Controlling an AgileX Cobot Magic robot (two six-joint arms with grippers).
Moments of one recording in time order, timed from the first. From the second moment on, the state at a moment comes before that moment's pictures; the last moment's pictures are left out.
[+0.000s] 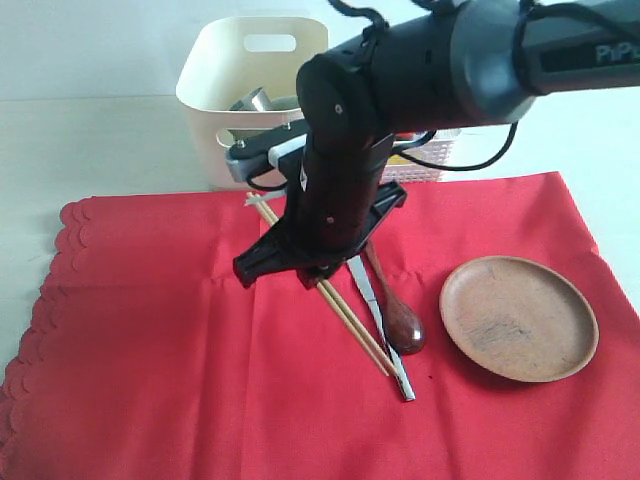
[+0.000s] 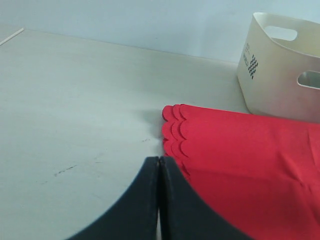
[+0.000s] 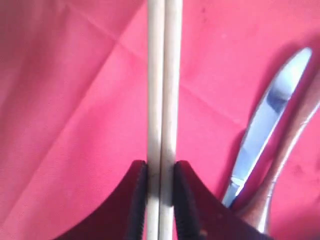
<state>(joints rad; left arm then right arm) 0.01 0.01 0.00 0.02 0.37 -0.15 0.78 1.95 -1.33 0.01 0.84 0.18</state>
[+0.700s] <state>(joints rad) 0.01 0.01 0.00 0.02 0.37 -0.15 0.78 1.85 -1.77 -0.07 0.79 0.13</state>
